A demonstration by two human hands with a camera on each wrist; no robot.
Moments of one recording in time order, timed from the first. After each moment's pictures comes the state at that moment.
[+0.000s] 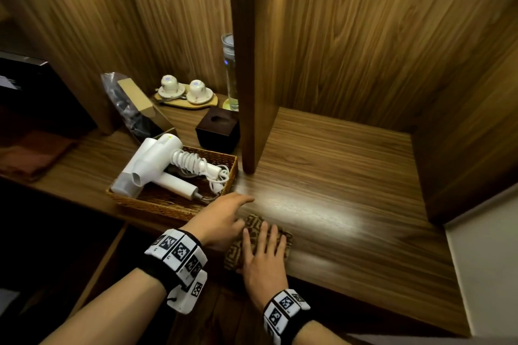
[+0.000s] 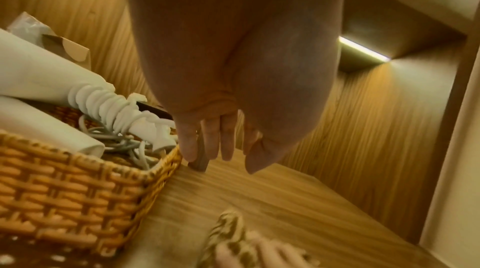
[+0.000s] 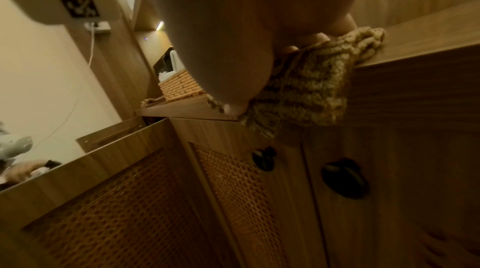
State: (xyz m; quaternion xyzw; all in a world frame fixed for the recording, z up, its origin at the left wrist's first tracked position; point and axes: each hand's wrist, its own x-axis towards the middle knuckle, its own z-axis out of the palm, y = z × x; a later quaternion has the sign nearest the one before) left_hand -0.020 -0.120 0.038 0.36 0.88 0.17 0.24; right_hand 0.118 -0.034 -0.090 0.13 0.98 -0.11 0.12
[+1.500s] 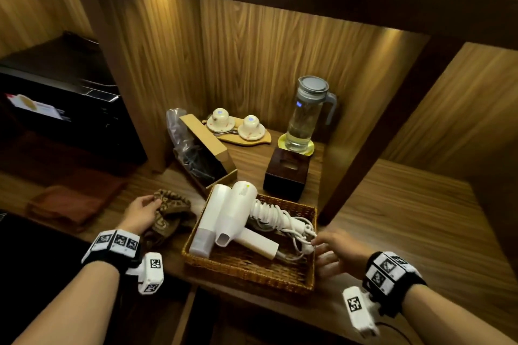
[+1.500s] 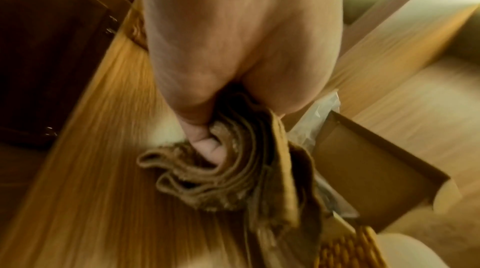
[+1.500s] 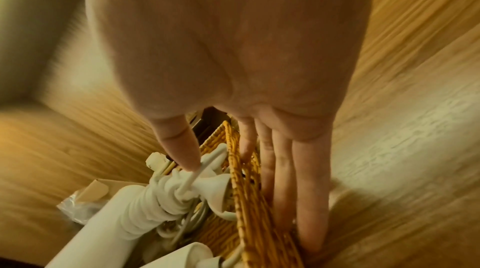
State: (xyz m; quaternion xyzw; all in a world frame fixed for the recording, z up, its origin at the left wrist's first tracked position) left_hand -0.331 -0.393 -0.020 -0.12 0.84 0.51 0.16; right_hand -0.073 -0.012 0.014 0.40 0.62 -0.64 0.22
